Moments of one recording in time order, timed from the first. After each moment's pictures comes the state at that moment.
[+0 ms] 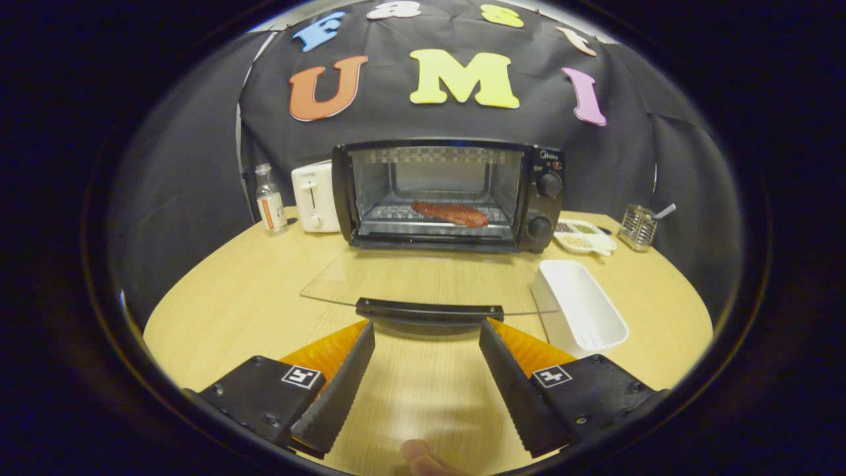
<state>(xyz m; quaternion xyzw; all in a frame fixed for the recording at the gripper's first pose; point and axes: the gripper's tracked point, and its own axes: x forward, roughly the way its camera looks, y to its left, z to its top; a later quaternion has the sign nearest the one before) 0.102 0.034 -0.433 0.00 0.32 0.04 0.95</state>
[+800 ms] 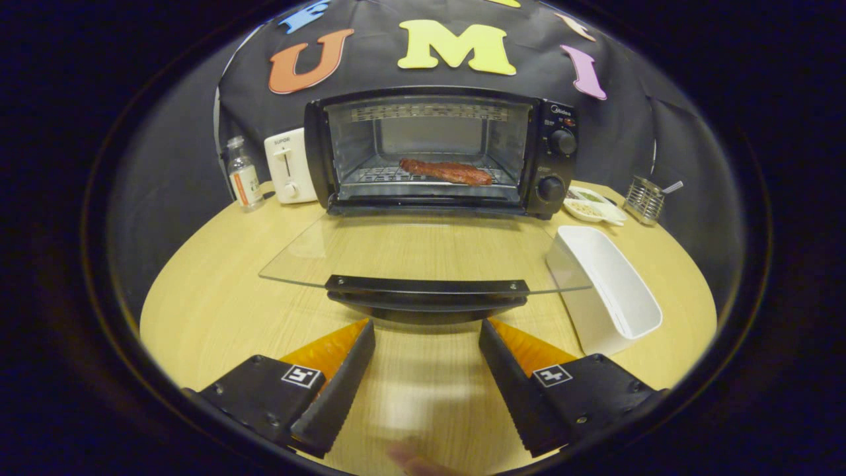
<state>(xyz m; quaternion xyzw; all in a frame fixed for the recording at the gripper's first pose) 0.123 0.031 -0.470 -0.01 0.36 0.01 0.93</state>
